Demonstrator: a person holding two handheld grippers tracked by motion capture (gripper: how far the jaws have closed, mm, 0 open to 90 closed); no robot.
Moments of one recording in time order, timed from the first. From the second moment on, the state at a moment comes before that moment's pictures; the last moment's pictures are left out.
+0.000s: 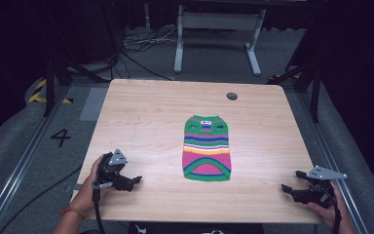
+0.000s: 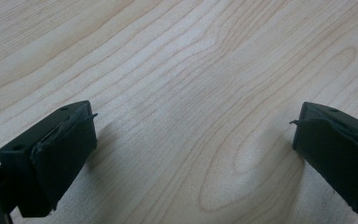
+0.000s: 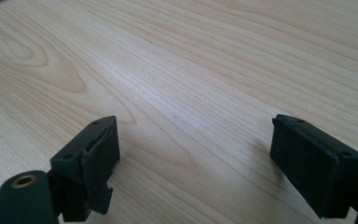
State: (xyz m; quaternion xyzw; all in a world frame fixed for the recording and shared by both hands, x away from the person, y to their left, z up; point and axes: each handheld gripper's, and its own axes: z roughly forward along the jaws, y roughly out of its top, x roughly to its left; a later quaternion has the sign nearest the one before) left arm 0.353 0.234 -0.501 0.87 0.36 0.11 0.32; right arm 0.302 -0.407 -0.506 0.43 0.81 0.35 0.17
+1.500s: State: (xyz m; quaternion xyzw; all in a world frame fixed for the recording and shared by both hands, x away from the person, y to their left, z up) left arm 0.436 0.170 -0.457 0.89 0.28 0.10 0.33; right arm 0.421 -0.333 -0.444 0.35 0.84 0.37 0.18
